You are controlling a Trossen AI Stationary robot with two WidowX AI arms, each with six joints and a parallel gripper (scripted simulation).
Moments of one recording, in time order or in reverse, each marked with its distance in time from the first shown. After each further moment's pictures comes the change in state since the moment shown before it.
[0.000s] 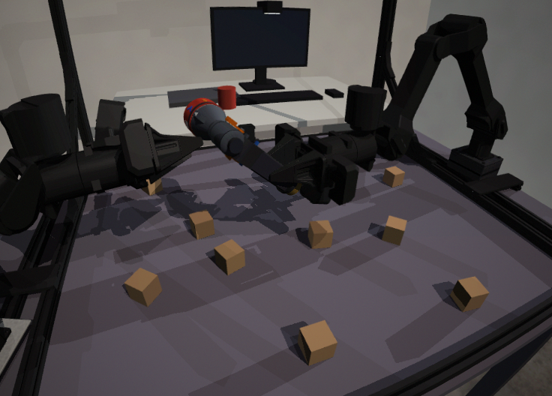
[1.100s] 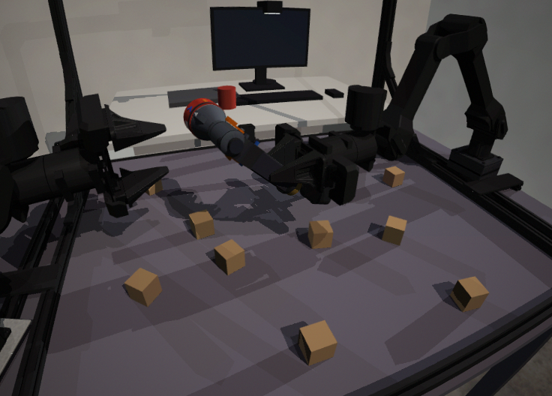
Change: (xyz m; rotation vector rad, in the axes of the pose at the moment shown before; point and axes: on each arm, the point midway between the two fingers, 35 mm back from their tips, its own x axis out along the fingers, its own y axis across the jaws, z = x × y) left arm 0.000 -0.001 0.000 0.000 0.000 -0.001; right arm -0.040 0.007 0.007 -0.579 0.001 0.000
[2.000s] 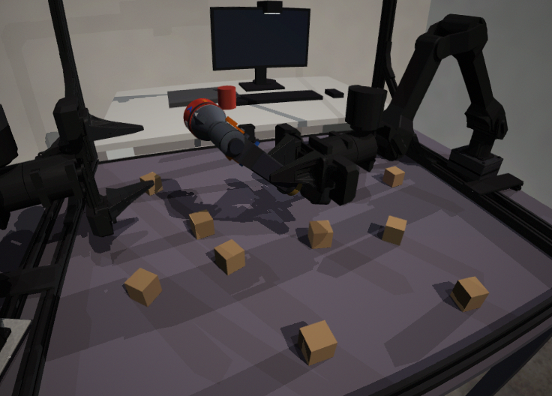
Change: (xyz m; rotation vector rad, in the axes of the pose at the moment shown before) left arm 0.000 -0.001 0.000 0.000 0.000 -0.001; right arm -0.027 0.004 -0.001 -0.420 0.000 0.001
